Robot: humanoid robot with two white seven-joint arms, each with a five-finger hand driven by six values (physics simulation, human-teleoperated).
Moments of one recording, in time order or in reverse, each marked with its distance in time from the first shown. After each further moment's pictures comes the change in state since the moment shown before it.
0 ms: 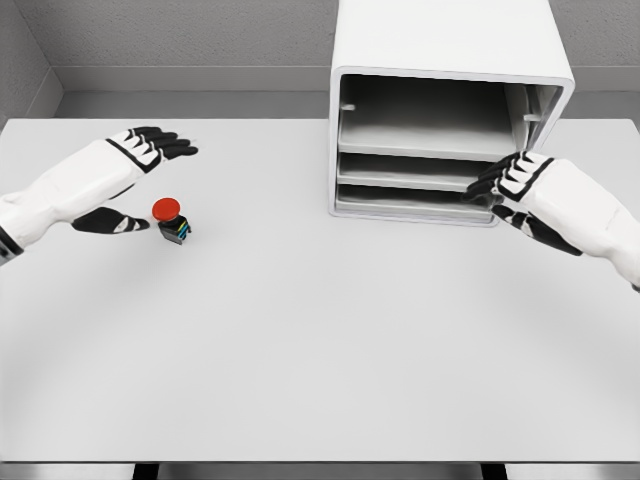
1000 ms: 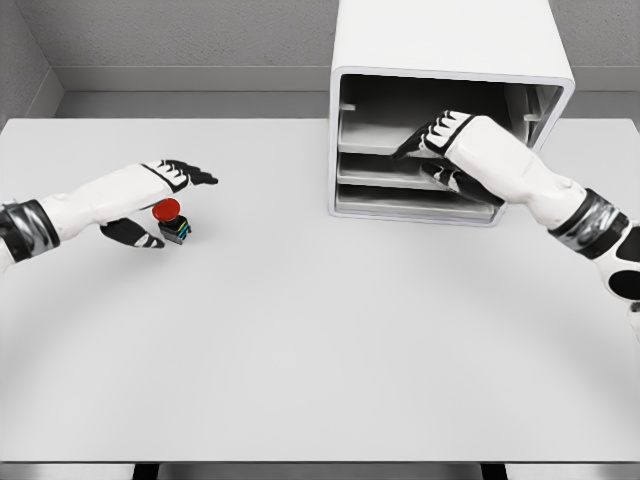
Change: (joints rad) left arm -0.144 0.040 -0.240 0.276 0.005 0.000 0.000; right arm -0.319 0.181 0.230 0.214 -0.002 0.000 0.047
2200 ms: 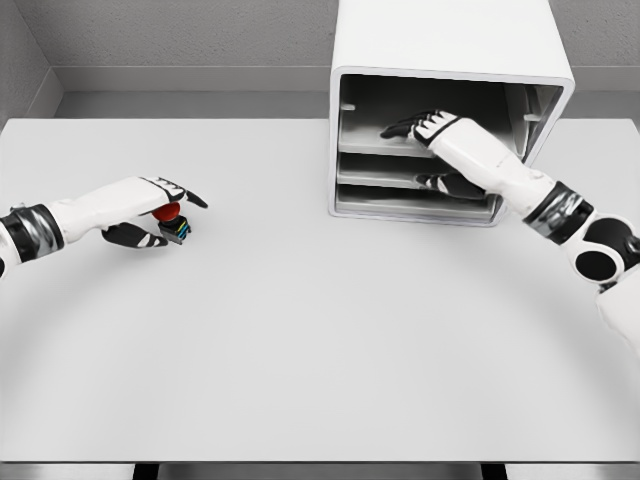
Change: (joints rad) left arm -0.046 -0.002 -0.053 0.138 -0.009 0.000 0.000; right arm -0.100 0.092 0.065 0.237 0.040 0.000 0.002
